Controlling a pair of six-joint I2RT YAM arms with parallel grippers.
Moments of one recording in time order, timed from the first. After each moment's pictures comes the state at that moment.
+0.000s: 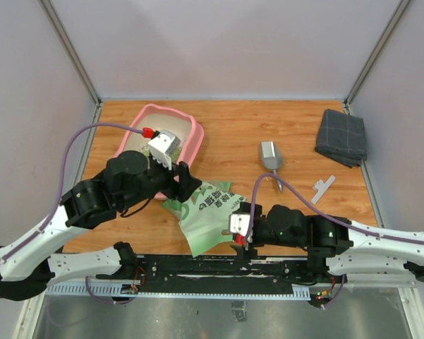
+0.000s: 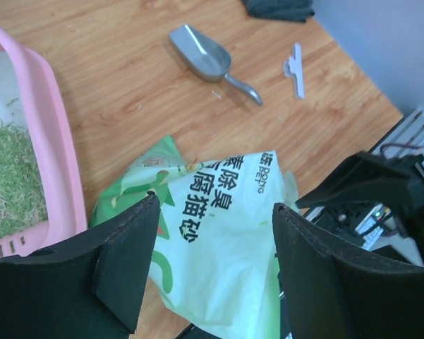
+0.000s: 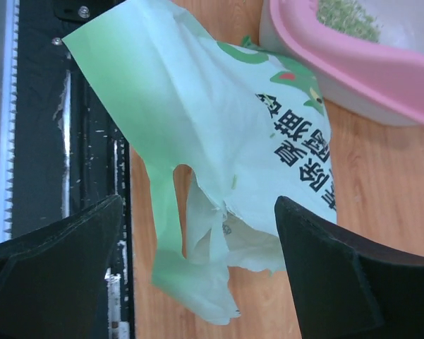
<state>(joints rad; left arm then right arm) -1.03 0.90 1.26 -0.73 -0.23 -0.32 1.37 0.79 0.81 -0.50 0.06 -0.30</state>
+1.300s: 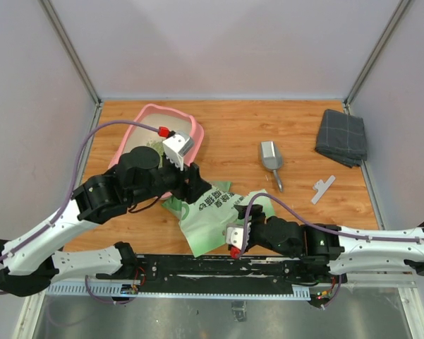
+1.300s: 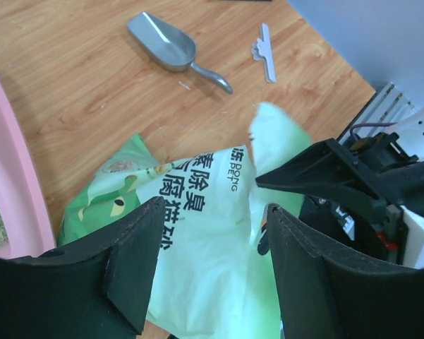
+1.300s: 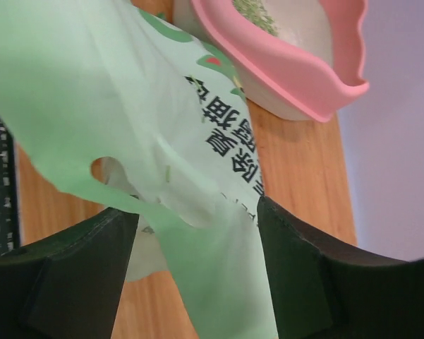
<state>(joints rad) -1.02 0.96 1.30 -0.69 -0.12 -0.32 1.50 0.78 0.63 -0.23 0.46 -0.62</state>
